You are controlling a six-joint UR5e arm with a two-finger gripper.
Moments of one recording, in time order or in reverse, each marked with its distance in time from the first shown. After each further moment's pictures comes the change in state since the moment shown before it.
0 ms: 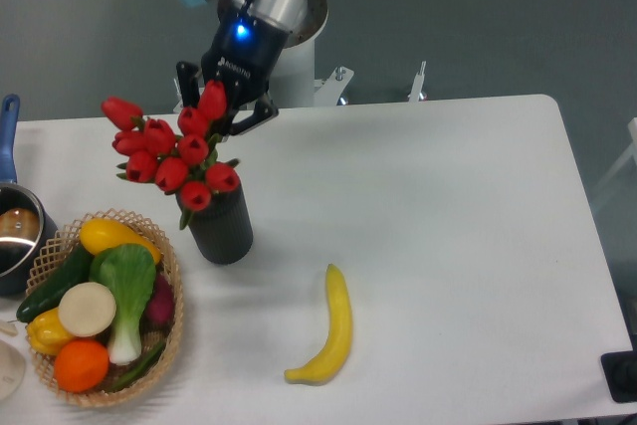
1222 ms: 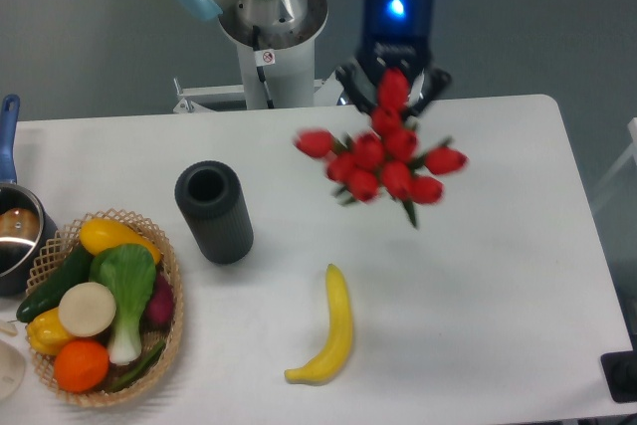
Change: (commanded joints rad) arm 0.253 -0.215 0.080 -0.035 0.432 0.221
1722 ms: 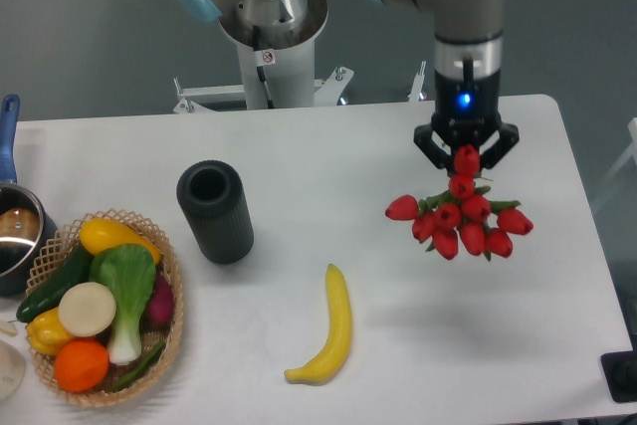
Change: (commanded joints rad) arm -0.109 -0.218 0.143 -0.107 0.382 0.092
